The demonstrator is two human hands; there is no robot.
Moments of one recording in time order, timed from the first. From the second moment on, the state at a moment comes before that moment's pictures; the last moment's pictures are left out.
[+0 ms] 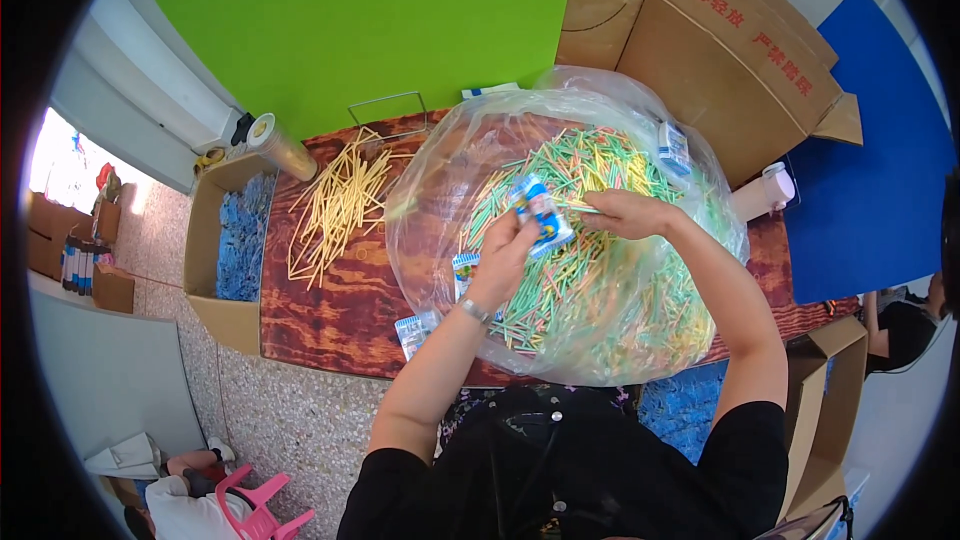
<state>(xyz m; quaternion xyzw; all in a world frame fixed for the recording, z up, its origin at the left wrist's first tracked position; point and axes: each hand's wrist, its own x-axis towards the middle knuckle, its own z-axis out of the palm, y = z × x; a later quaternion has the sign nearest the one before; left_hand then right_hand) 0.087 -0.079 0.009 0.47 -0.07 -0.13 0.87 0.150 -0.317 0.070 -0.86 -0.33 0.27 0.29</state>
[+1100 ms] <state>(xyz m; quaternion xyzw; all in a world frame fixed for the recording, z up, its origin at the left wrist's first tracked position) 0.050 -0.047 -0.020 0.61 -0.02 -0.07 0.79 0.129 -0.330 0.088 -0.95 -0.27 0.09 -0.14</state>
